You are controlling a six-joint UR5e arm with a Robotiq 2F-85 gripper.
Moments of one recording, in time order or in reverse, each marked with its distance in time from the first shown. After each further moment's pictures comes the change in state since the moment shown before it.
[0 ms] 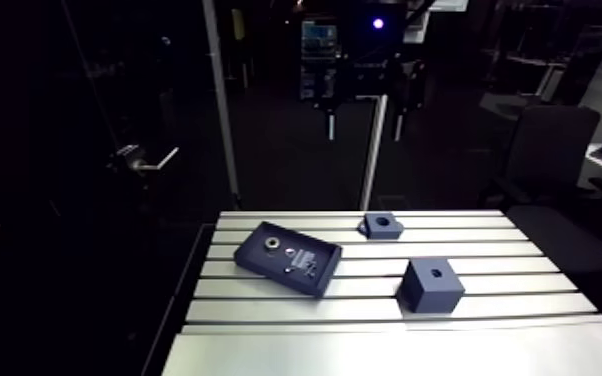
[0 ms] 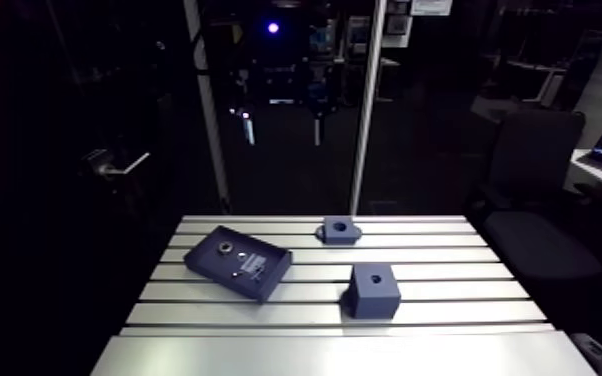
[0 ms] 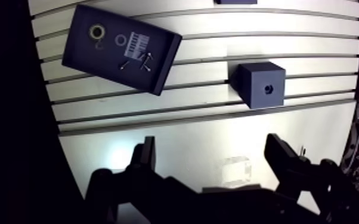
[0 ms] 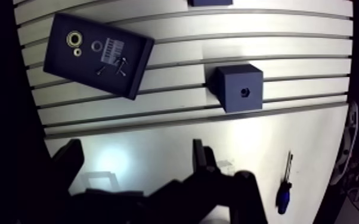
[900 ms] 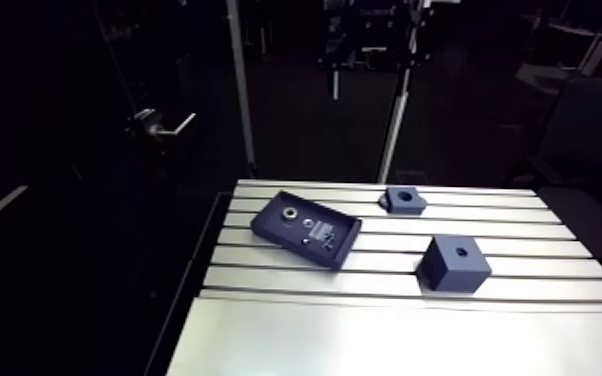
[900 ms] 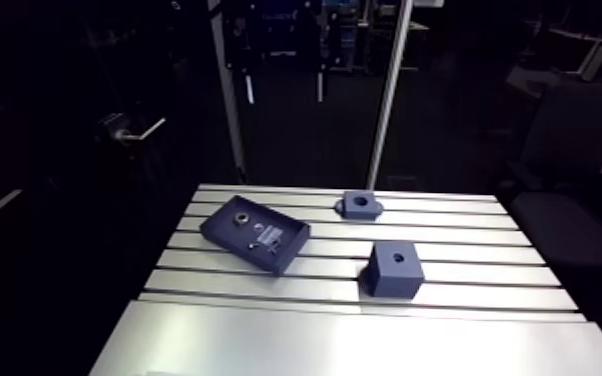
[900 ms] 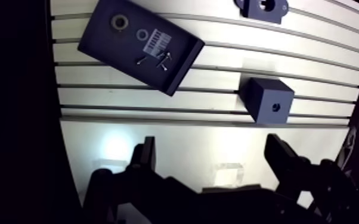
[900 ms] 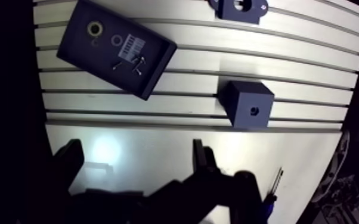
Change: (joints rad) arm 0.066 0.109 -0.133 0.076 -0.005 -0.096
